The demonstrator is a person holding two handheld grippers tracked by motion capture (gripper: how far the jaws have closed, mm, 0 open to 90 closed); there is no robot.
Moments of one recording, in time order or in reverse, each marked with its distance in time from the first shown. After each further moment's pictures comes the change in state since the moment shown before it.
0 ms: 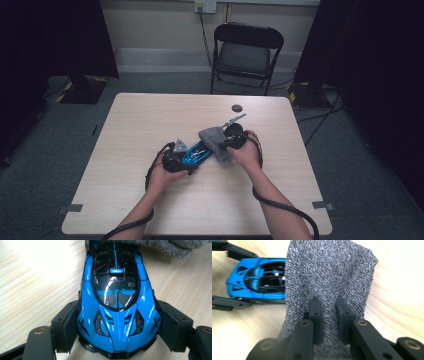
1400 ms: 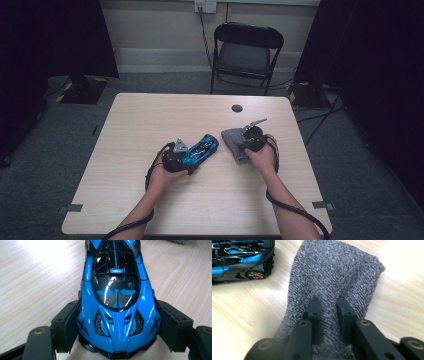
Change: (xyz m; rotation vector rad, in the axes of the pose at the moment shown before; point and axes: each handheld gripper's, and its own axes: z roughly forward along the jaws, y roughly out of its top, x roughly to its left) left arm 0.000 0.000 0.000 -0.001 0.001 -0.002; right arm -0.044 -0.044 -0.010 -0.009 -0.106 0.100
